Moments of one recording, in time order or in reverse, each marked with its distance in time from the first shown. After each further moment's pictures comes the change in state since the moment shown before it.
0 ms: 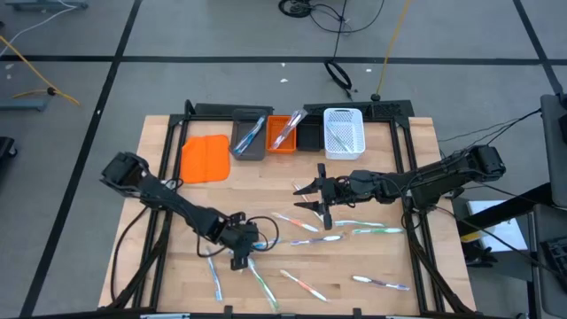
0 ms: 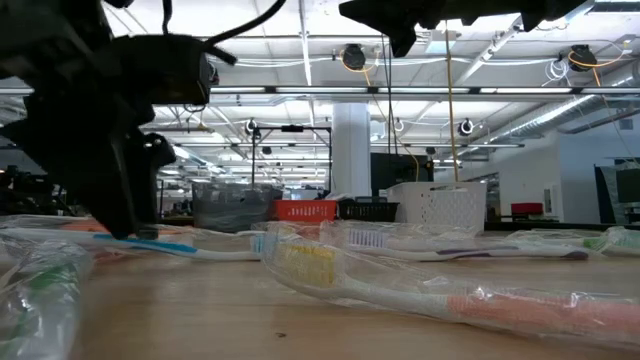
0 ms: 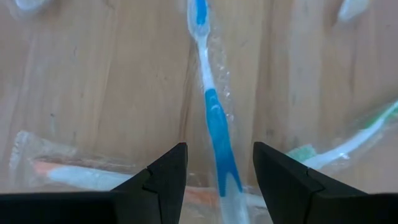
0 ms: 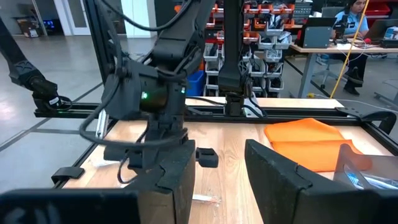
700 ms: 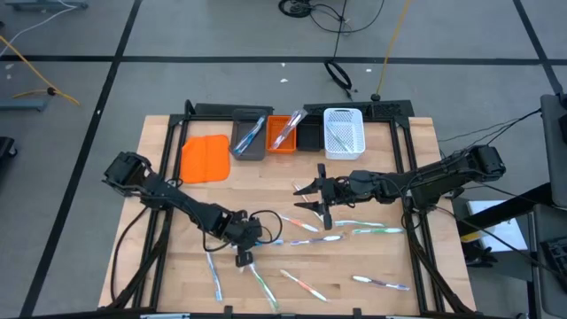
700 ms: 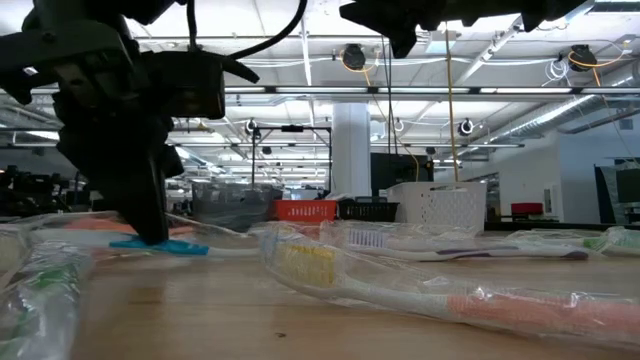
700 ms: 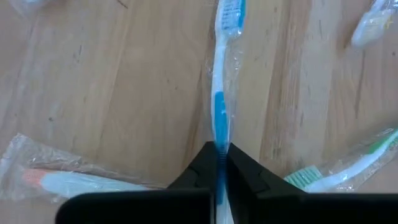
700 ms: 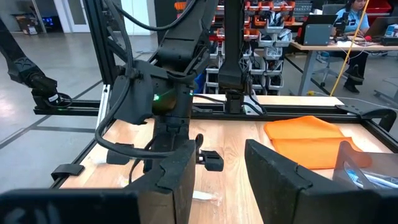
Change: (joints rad) left arm 0.052 0.021 0.002 0.023 0.068 -0.048; right arm 0.000 0.000 0.000 -0.011 0.000 -0.001
